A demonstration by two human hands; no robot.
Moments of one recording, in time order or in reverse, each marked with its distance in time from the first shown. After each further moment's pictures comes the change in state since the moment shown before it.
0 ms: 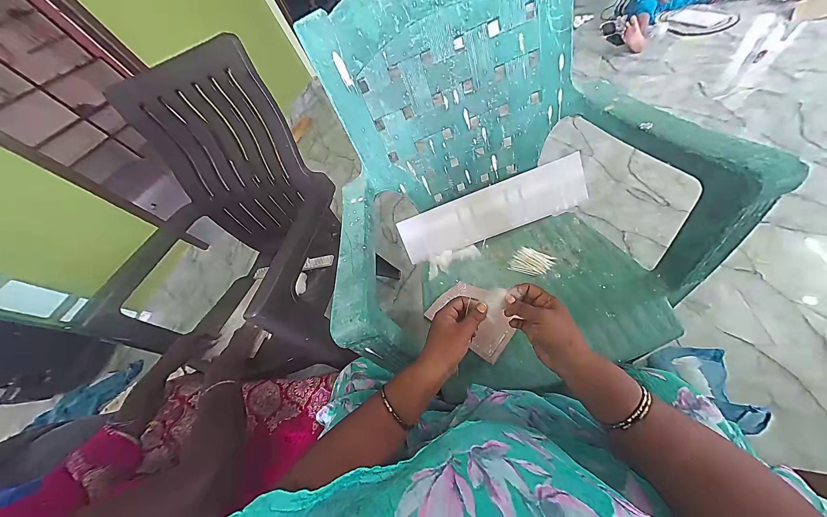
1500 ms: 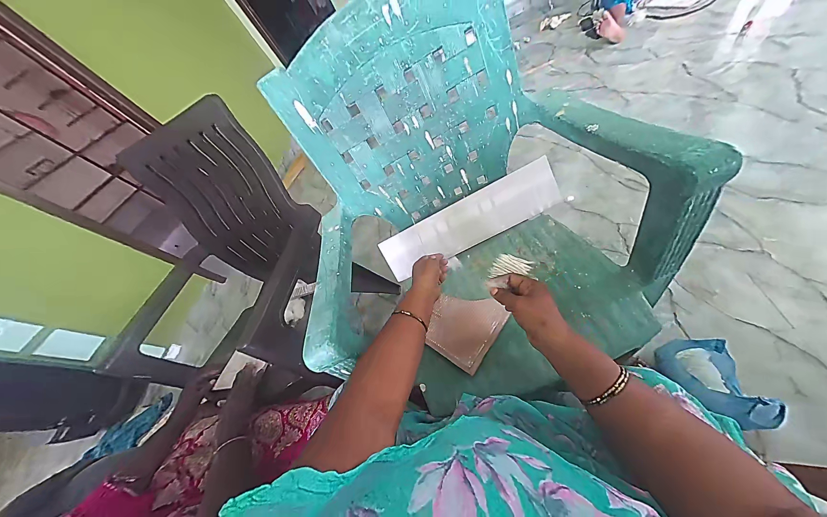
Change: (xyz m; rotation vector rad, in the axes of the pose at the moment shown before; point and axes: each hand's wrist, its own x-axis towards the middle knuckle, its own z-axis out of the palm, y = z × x) left_hand 0.159 -0.005 0.005 0.064 0.341 -0.243; right_hand 0.031 -0.015 -0.034 -0.273 0.038 -0.084
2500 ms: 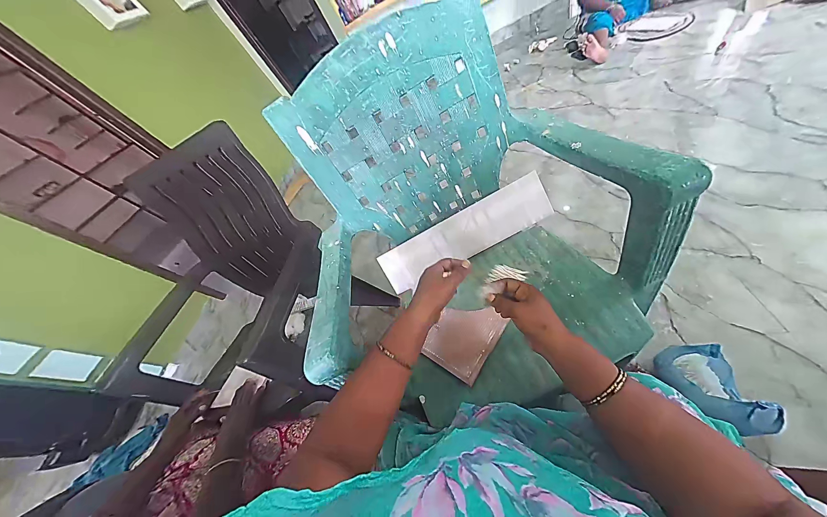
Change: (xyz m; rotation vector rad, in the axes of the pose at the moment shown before) left_hand -0.086 0.047 -0.001 0.422 -0.284 0.341; right_hand 0.005 -0.001 -0.008 0.090 -0.076 -0.053
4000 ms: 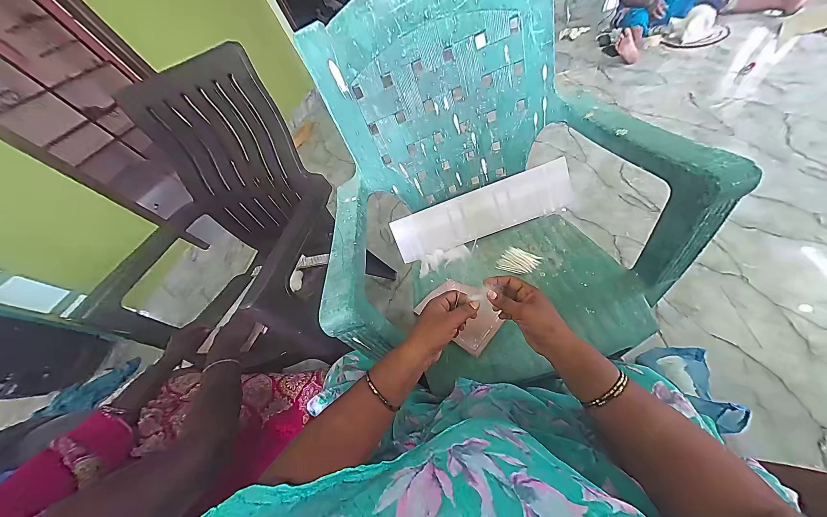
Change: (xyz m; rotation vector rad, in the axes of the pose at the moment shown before) left_hand -0.089 -0.054 -0.004 -0.416 -0.109 -0.111; right_hand -0.027 0.014 0.025 0.055 -0.114 0.026
